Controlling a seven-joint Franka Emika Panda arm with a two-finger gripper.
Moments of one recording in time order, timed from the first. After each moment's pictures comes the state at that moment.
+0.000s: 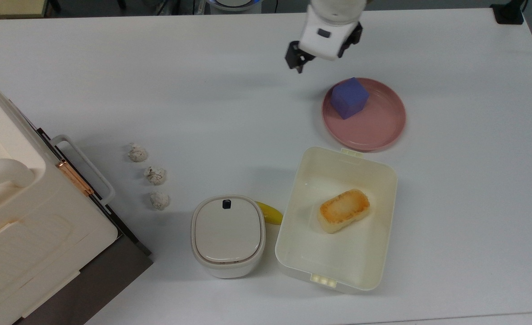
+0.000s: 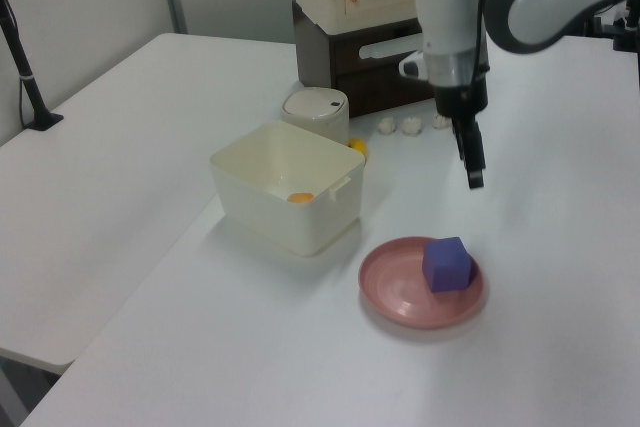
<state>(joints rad) 0.25 0.14 0.14 -1.83 0.04 1.80 -0.04</state>
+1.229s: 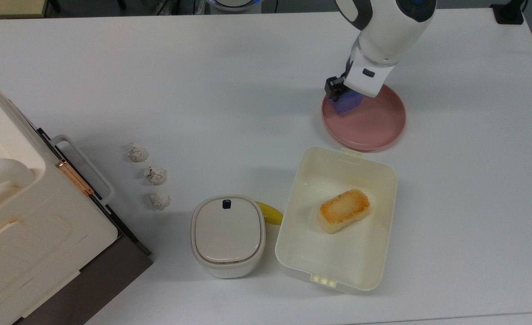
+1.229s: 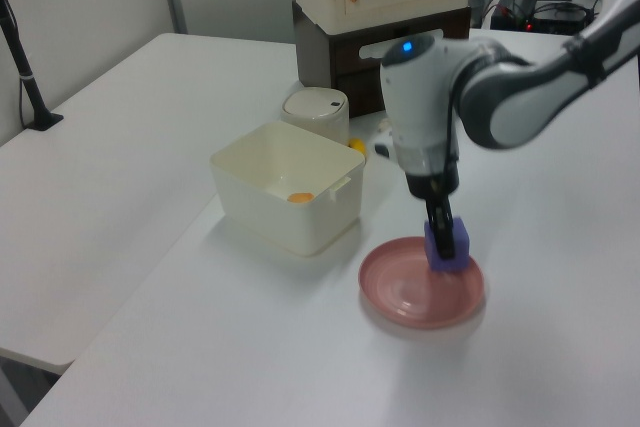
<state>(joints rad) 0.35 0.36 0.15 -1.73 -0.06 1.89 0.15</state>
